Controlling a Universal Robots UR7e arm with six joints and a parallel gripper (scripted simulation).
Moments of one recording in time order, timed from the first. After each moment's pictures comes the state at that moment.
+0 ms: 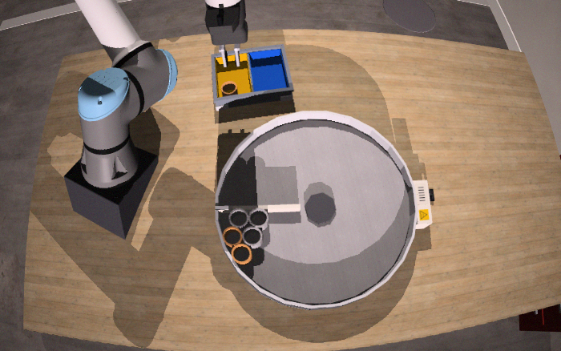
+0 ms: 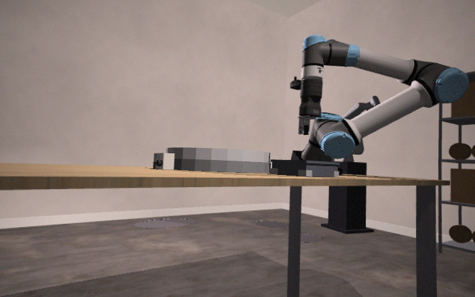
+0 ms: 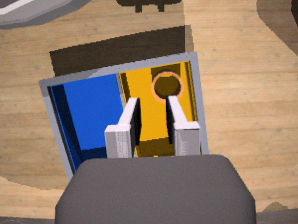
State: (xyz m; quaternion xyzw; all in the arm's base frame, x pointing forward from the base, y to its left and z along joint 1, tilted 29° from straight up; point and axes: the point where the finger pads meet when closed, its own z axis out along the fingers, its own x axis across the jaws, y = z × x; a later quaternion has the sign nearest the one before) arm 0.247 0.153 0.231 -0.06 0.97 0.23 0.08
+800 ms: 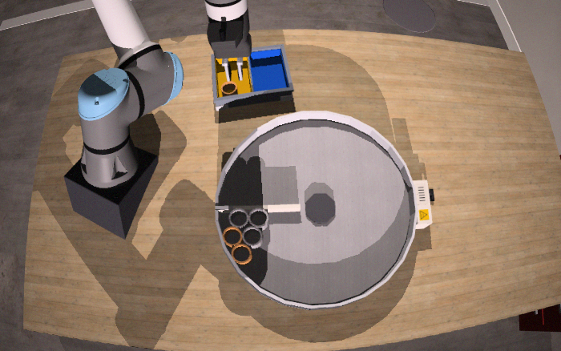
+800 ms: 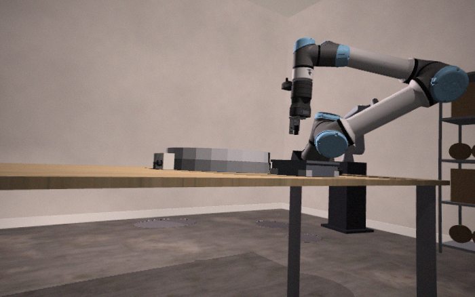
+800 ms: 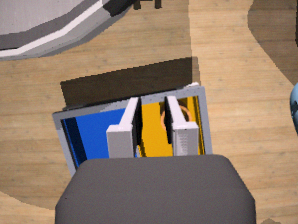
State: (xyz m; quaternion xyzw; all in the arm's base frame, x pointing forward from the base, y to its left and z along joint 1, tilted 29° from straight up) arm 0.262 0.117 0.216 -0.06 0.97 0.22 0.09
